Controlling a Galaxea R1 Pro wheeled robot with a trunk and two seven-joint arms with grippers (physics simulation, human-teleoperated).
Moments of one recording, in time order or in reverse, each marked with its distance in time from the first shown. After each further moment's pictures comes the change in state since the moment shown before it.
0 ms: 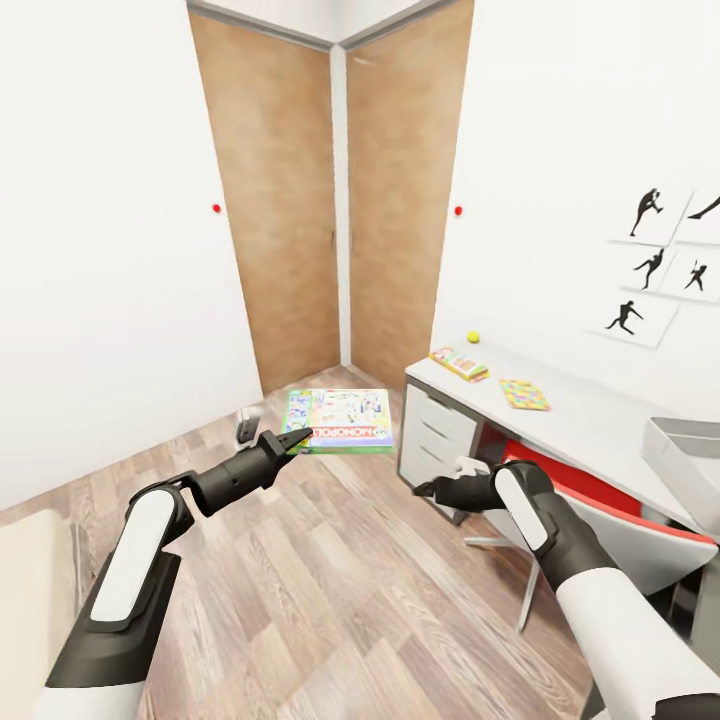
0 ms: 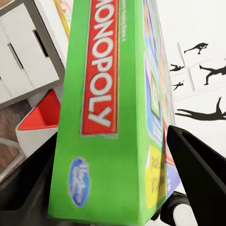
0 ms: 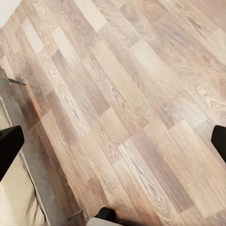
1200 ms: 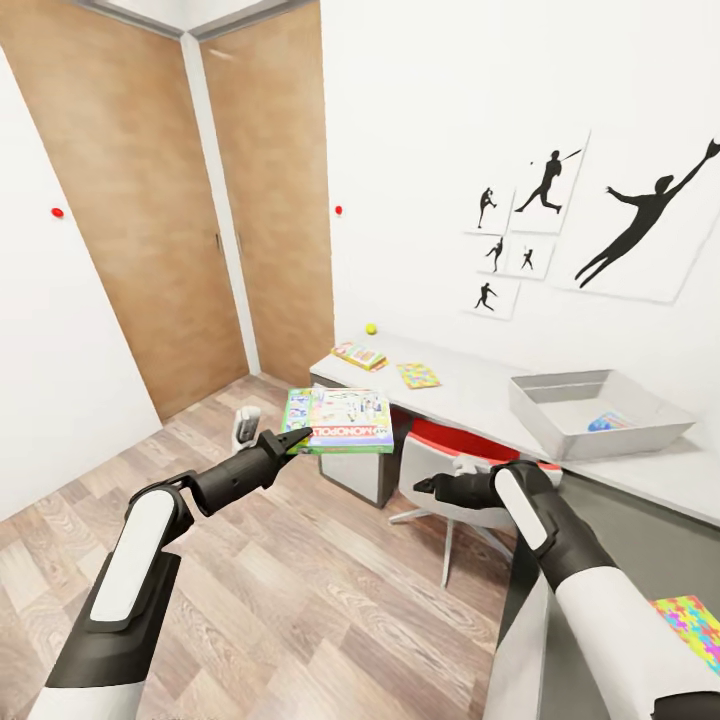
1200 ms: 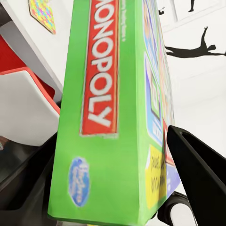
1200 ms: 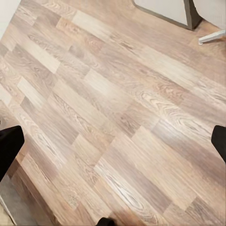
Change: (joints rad) left arm 0.000 0.000 0.000 -0.001 0.005 -0.001 -0.001; right arm -0.003 0.000 0.001 0.012 -0.001 -0.048 0.000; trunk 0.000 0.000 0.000
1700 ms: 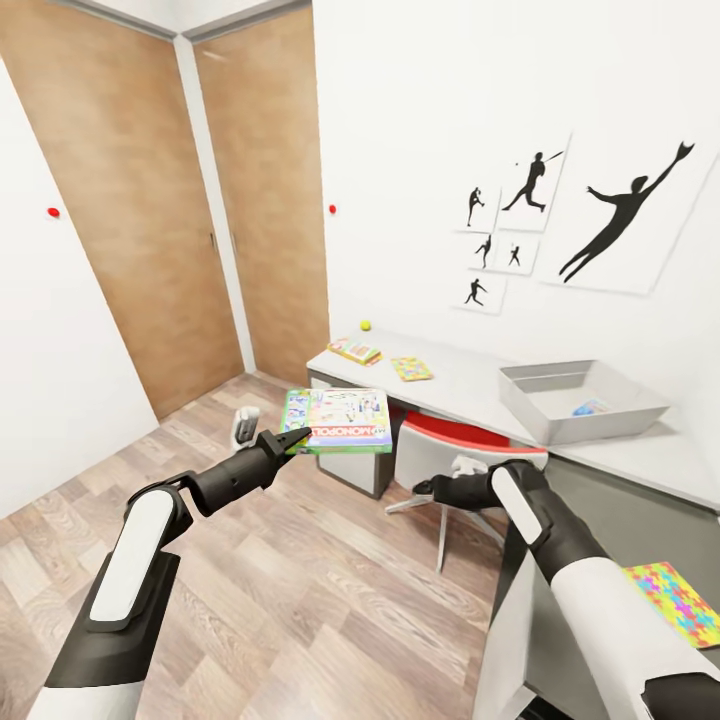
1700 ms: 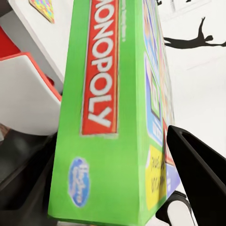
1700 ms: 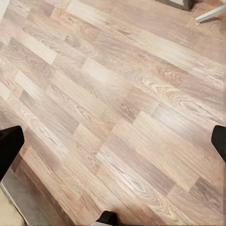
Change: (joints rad) left arm 0.000 0.001 0.005 0.002 -0.002 0.000 0.001; right arm -0.032 0.009 -0.001 0.079 0.000 -0.002 0.000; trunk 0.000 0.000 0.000
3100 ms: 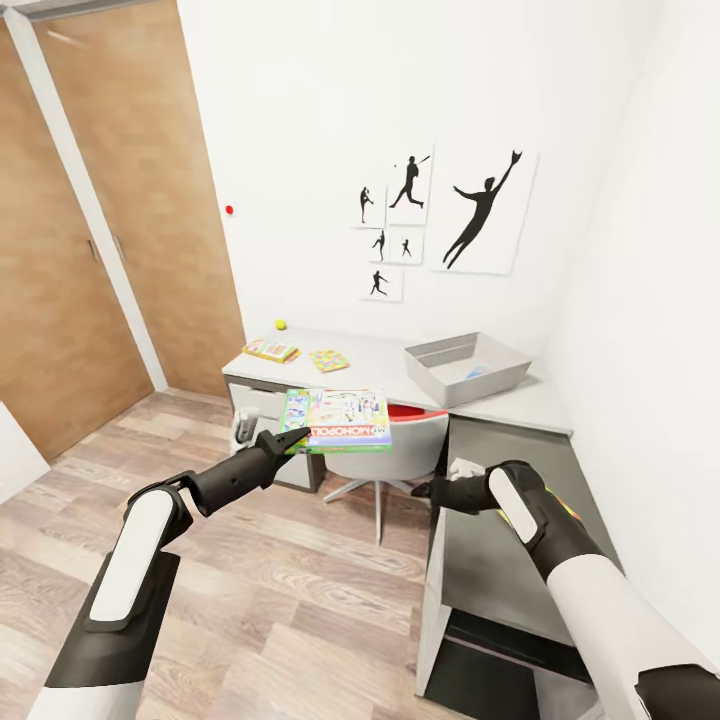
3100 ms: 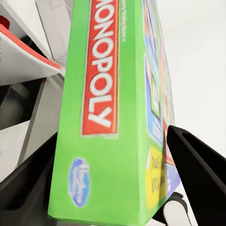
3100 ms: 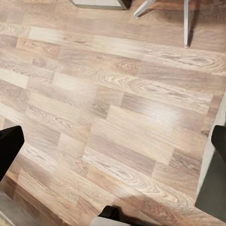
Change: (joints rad) left arm 0.000 -0.001 0.003 0.002 0.002 -0.003 0.001; right arm -0.014 0.009 0.001 0.047 0.001 -0.003 0.000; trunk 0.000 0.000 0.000
